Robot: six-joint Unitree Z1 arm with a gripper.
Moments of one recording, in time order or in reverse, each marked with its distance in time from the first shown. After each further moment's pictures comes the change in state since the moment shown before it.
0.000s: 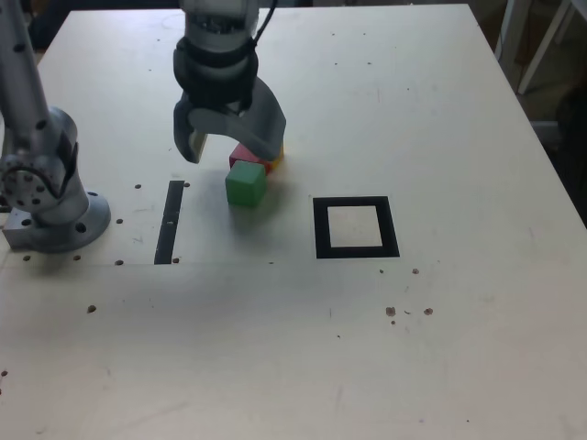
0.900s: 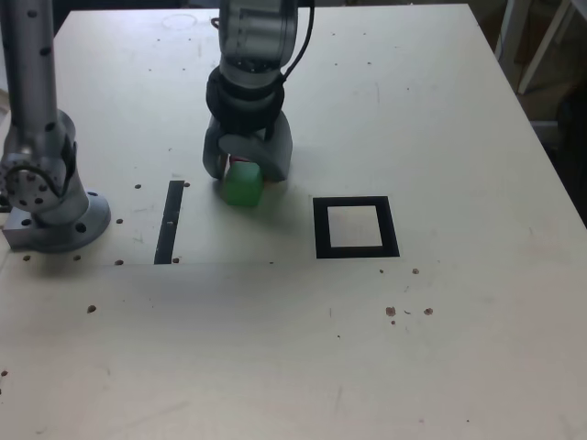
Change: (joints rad) arm 0.029 0.134 0.044 -0.181 0.050 0.002
